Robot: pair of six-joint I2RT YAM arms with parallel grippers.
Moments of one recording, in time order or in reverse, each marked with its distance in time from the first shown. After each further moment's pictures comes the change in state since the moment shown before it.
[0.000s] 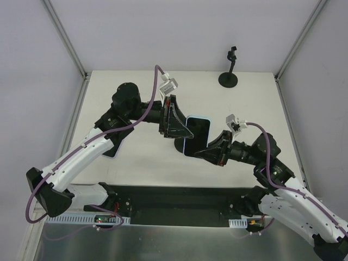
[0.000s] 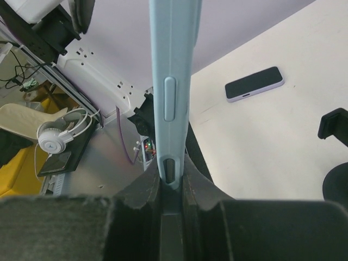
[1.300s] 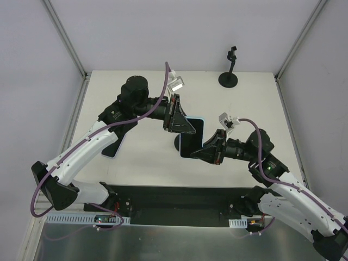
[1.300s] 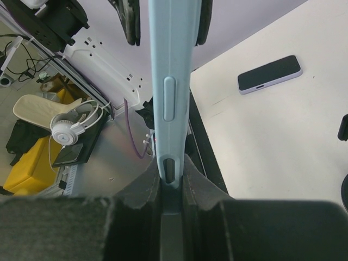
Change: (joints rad) left arm 0.000 0.096 0.130 -0.233 -0.008 0.114; right arm 0.000 0.085 0.007 0.032 -0.074 0.024
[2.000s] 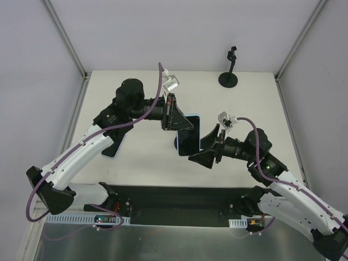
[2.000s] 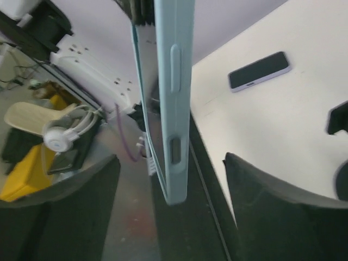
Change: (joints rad) left arm -0.002 -0.033 -0.013 0.001 -0.098 0.011; right arm 0.007 0.016 -0.006 0.021 0.021 0.025
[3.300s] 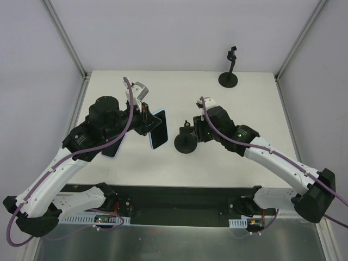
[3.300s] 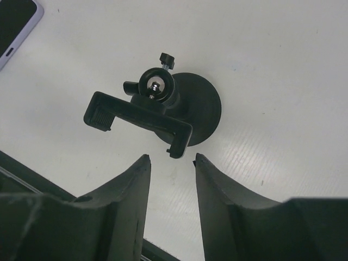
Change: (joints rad) left arm 0.015 -0.309 -0.101 -0.343 -0.669 0.237; right arm 0.068 0.499 0.411 -0.607 0.802 -0.245
